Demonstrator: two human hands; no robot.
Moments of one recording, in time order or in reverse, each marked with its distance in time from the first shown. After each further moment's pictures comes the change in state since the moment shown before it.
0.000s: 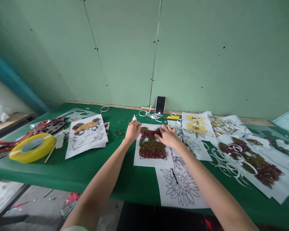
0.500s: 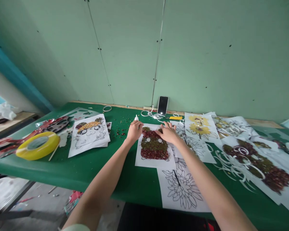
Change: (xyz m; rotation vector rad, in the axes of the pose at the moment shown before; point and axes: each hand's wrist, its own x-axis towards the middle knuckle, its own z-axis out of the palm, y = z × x) left_hand -0.001 -0.002 0.001 0.014 -0.012 0.001; right_hand 0.026 -0.003 -0.006 0.030 0.018 0.025
